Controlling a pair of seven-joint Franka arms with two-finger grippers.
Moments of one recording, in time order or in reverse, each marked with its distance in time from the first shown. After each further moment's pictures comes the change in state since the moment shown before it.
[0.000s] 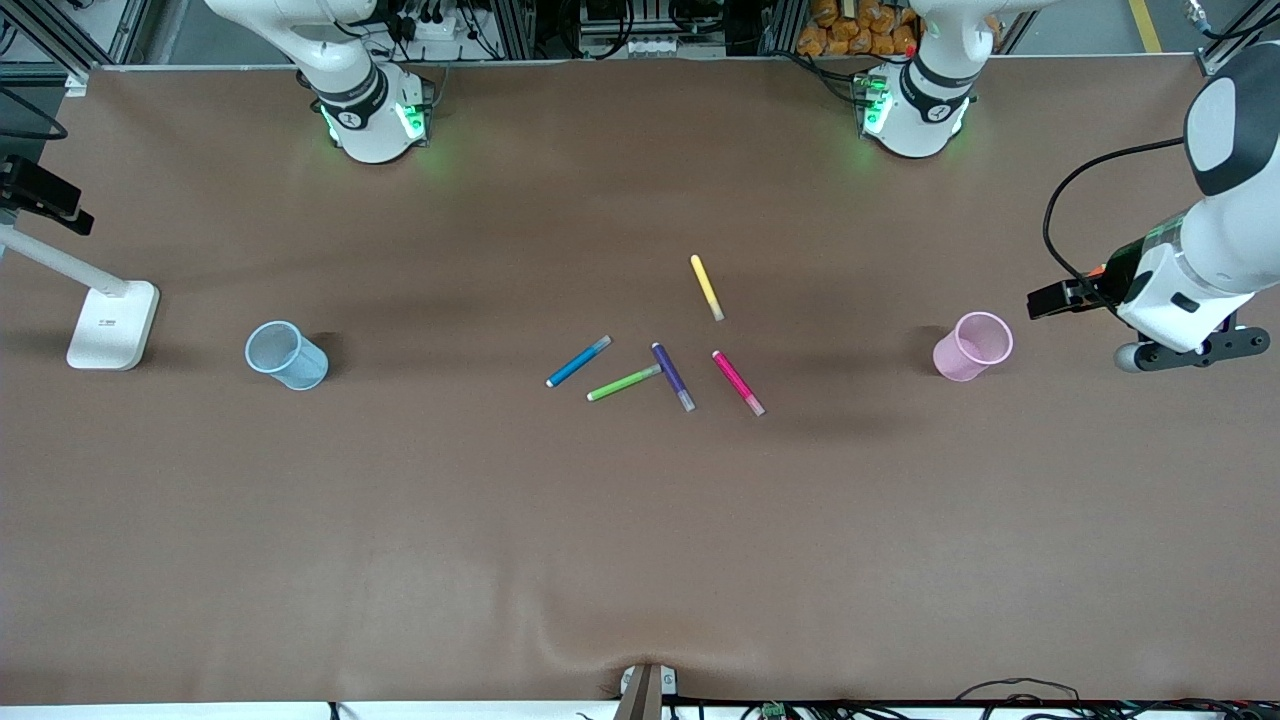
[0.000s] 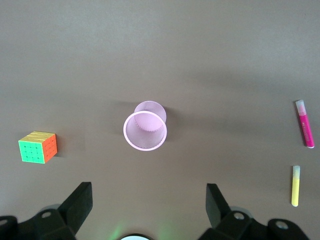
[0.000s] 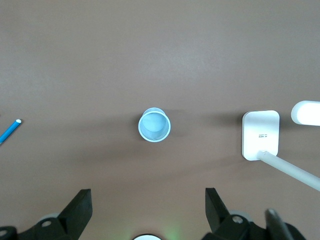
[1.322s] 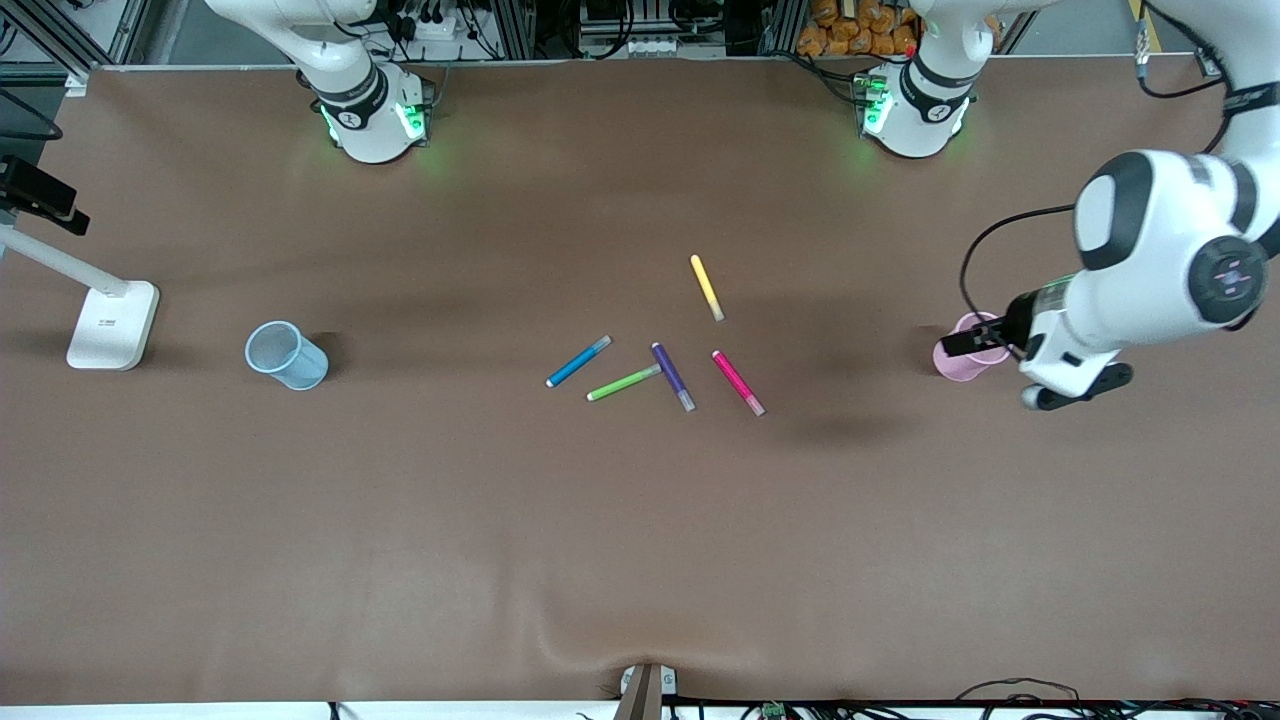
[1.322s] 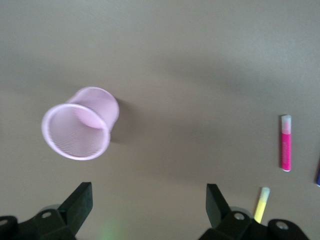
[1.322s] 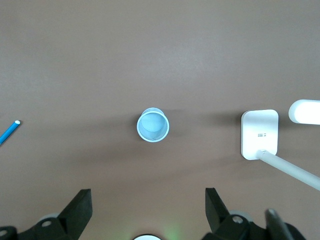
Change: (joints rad) left arm -0.006 0.115 -0.069 -0.180 -0.120 0.231 -0.220; right arm -0.008 0.000 0.000 0.000 0.000 0.000 0.000
